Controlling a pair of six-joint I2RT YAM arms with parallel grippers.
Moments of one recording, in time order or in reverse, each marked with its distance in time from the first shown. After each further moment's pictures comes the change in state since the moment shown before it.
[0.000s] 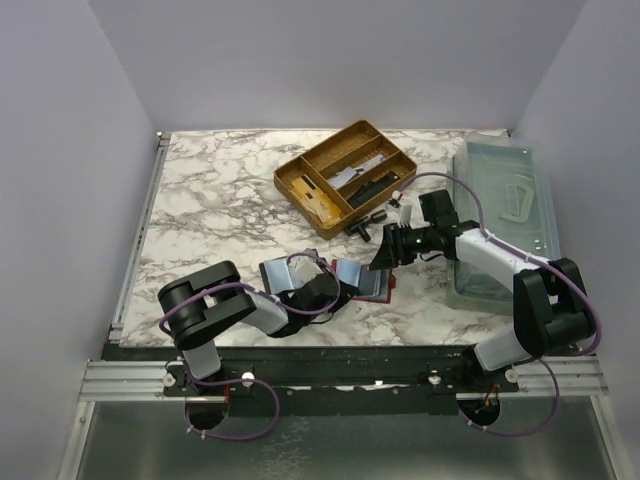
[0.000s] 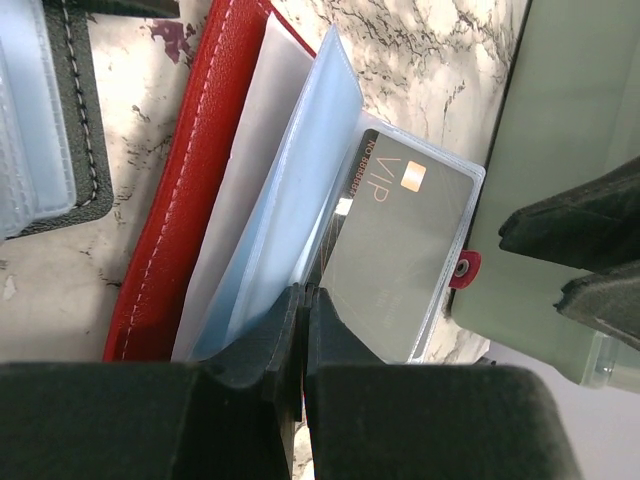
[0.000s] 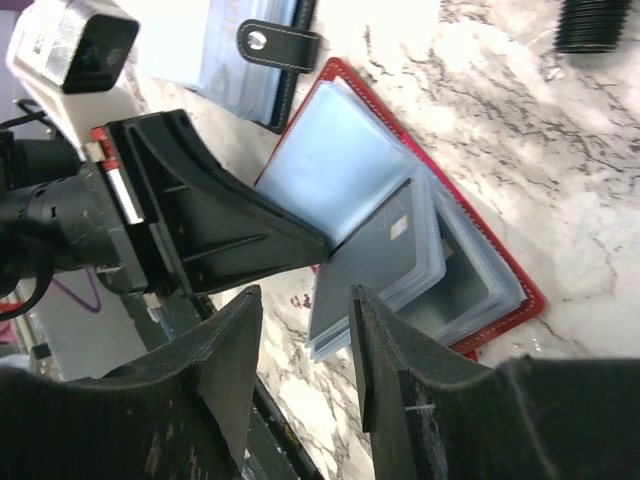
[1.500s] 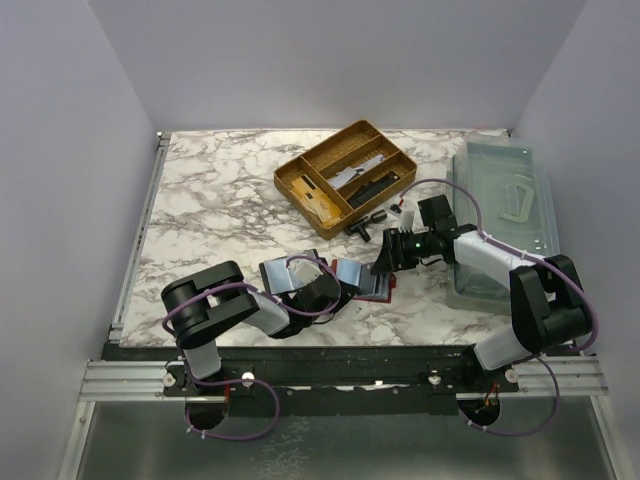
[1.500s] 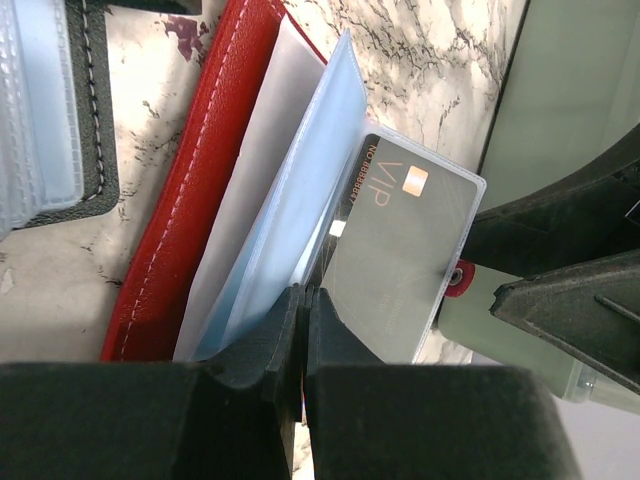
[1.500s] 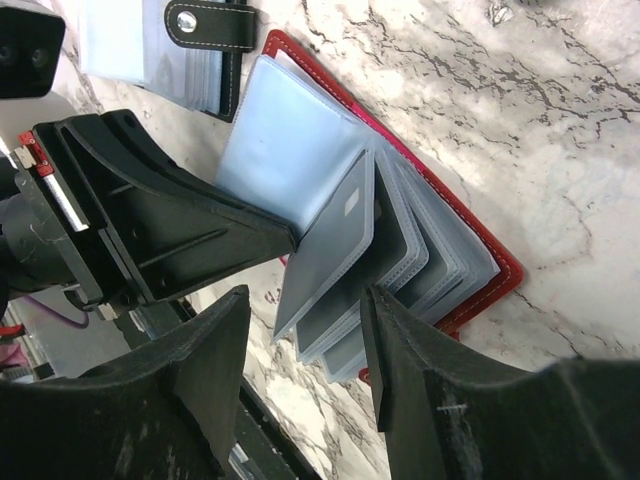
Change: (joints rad) left arm -0.015 0.018 0.003 0.013 -0.037 -0.065; right arm 0.000 0.018 -0.037 0.009 0.089 0.043
